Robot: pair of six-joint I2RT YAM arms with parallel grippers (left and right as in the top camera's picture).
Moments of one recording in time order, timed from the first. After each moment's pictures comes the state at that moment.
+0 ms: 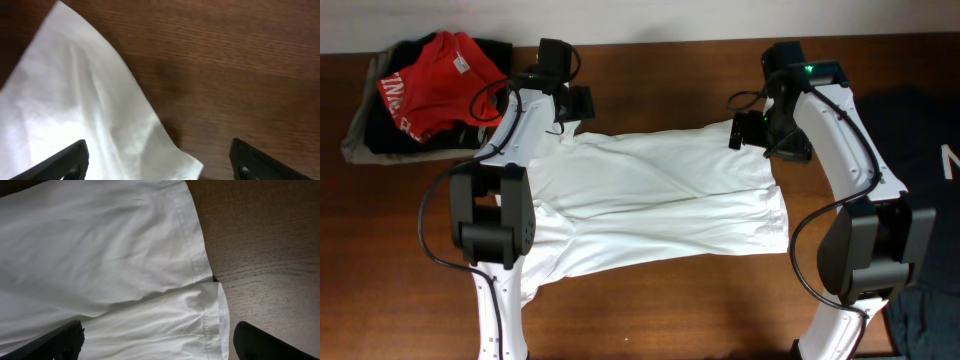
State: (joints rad) left arm -0.17 2.36 1.97 -0.71 -0.11 -0.29; right arm 0.09 2.00 1.77 -1.25 -0.01 0.34
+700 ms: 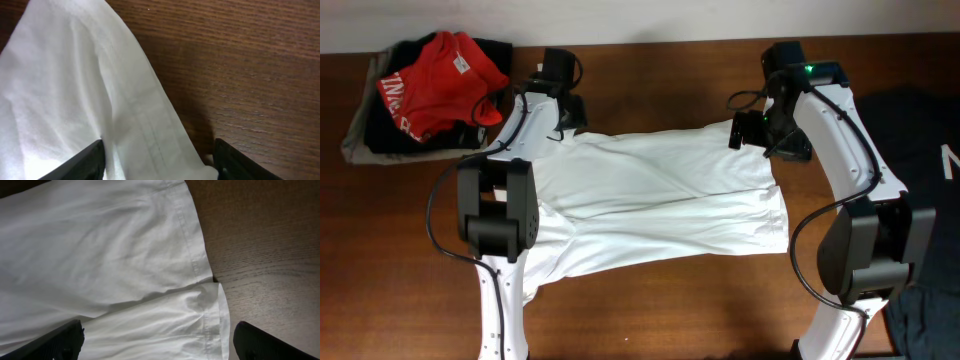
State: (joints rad) left arm -0.17 2.43 1.98 -0.72 -0.17 -0.30; right arm 0.09 2.00 1.77 -1.24 -0.01 0.34
